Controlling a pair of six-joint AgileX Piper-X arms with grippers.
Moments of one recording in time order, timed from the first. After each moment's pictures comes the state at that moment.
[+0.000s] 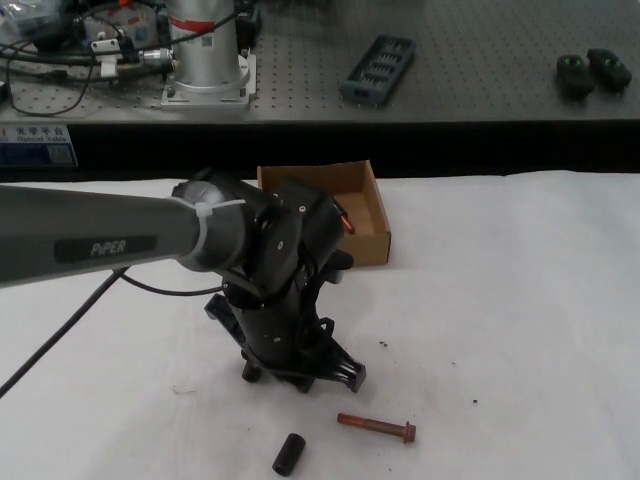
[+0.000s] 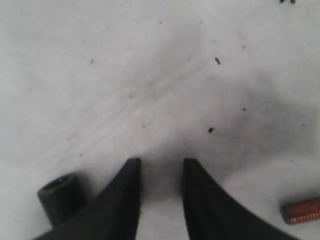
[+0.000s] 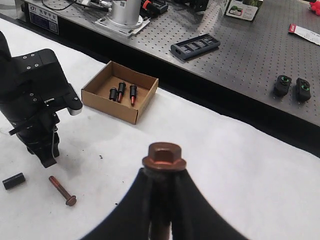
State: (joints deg) left arm -35.7 113.4 -74.2 43.2 2.9 -3.0; right arm 44.4 28.1 -56.0 58.9 18.4 -0.9
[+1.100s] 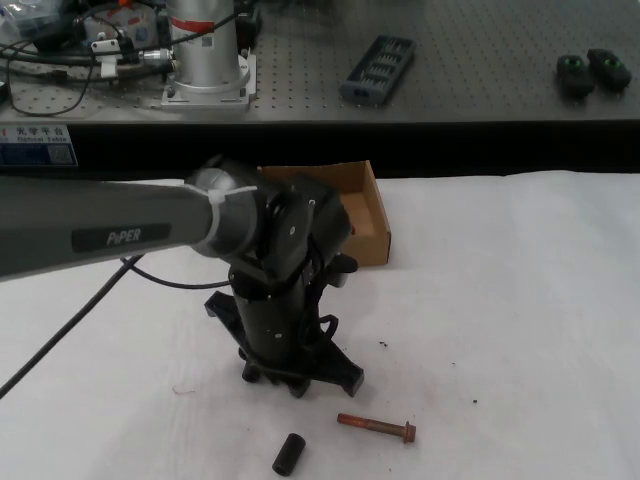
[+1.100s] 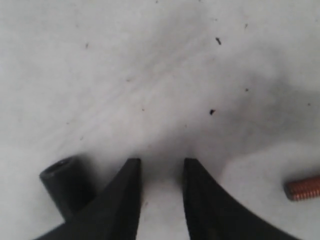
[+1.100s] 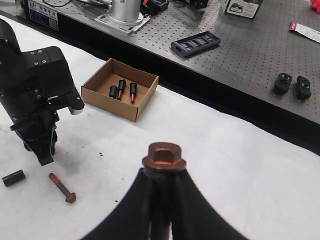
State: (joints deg) left arm -35.7 114.5 -78.1 49.9 1.5 -1.4; right arm 44.4 28.1 -56.0 59.4 18.4 -0.9
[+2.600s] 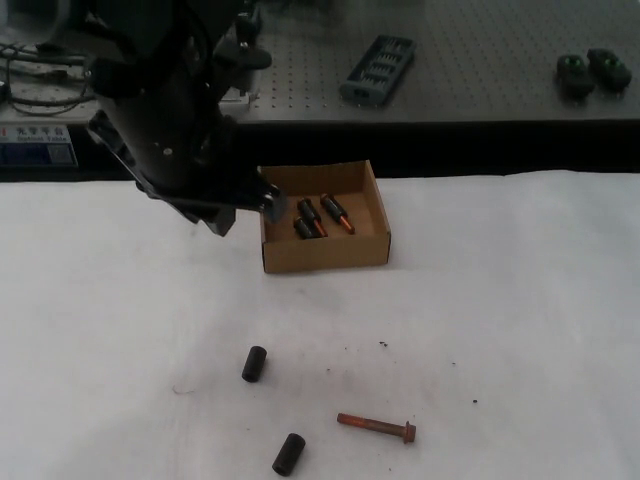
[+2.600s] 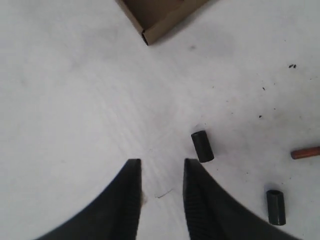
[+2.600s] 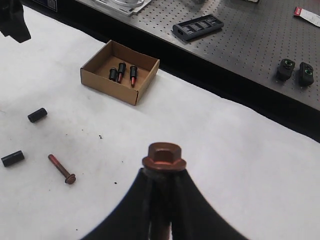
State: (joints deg) left arm -26.9 98.4 -89.9 66.5 -1.5 5.0; right arm 44.4 28.1 -56.0 62.7 18.4 -0.9
